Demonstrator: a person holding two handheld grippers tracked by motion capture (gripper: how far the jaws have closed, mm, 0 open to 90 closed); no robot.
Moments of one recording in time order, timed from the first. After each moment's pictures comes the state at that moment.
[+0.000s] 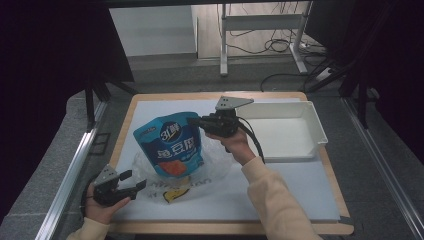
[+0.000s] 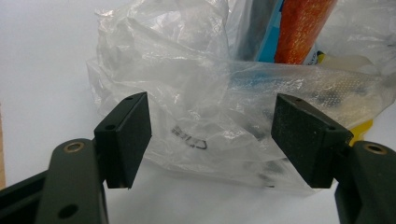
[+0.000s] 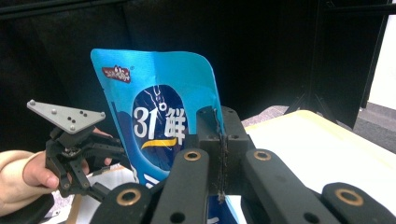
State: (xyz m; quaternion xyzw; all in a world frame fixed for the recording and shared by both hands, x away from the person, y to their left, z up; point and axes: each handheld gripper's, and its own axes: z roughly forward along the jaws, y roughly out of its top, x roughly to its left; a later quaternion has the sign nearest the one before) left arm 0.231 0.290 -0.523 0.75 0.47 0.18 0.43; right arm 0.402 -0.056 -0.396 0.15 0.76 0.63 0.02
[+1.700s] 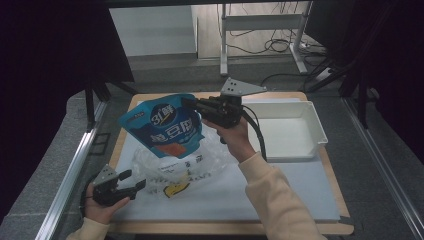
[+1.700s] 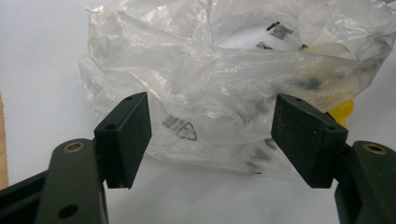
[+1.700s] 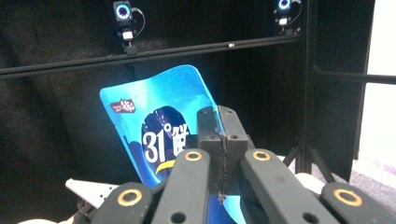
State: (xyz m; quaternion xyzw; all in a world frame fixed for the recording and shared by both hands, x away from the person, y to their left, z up) left arm 0.231 0.291 -0.522 0.75 0.47 0.18 0.43; right arm 0.368 -0.058 -0.316 0.13 0.70 0.70 0.06
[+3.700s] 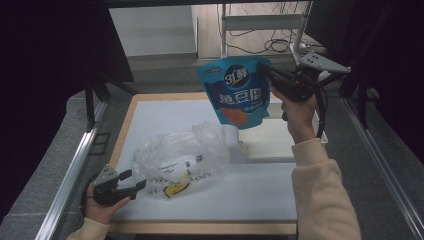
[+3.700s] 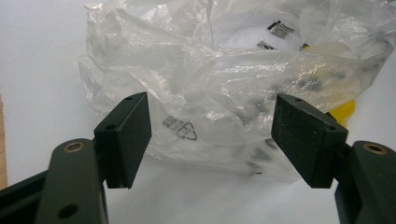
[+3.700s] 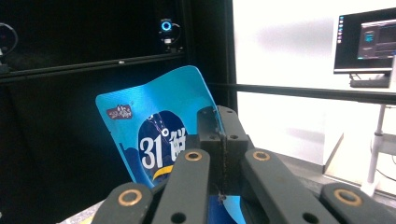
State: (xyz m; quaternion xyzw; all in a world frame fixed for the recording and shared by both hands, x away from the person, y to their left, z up) left arm 0.231 0.290 -0.523 0.75 0.47 0.19 0.43; right arm 0.402 -0.202 -0.272 0.27 0.66 0.67 0.22
